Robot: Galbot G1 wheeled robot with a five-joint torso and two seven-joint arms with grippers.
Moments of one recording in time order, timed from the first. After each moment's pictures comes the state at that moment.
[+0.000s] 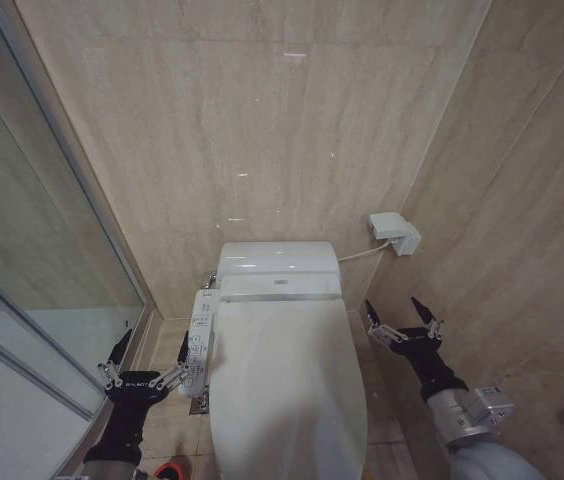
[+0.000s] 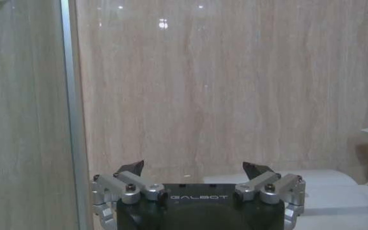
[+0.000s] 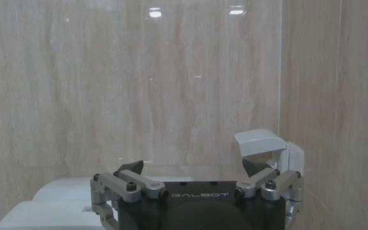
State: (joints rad) left arm 1.86 -1.37 -0.56 -2.44 -0.10 -0.07 -0.09; right arm -1.62 1.40 0.70 2.35 0.28 -0.15 -0.05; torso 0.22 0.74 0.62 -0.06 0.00
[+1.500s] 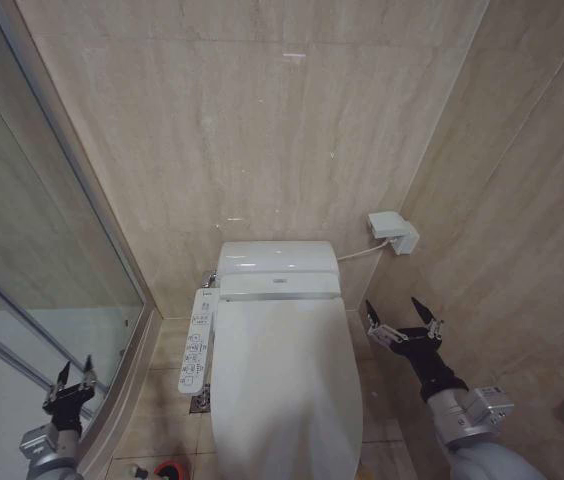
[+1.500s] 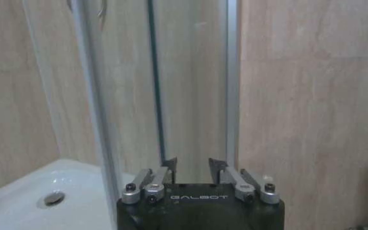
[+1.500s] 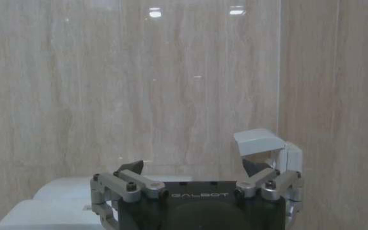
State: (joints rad) left arm 1.42 -1.32 -0.86 -1.63 -0.34 -0.12 -0.12; right arm -1.62 1.40 0.70 2.35 0.28 -0.15 -0.05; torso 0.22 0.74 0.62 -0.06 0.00
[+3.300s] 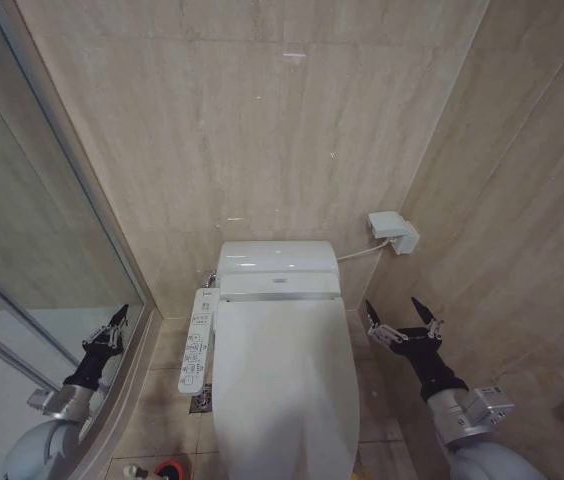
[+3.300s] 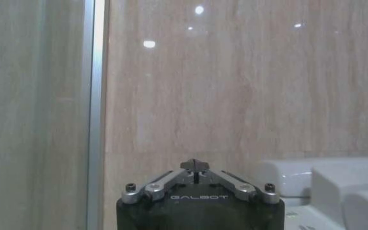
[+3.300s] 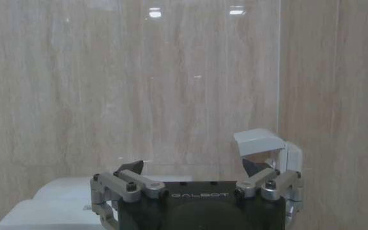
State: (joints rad) left arm 1.22 -1.12 -0.75 -1.46 -0.56 -0.41 0.46; right arm -1.62 1.40 0.70 2.35 0.28 -0.15 -0.05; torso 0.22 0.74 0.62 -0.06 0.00
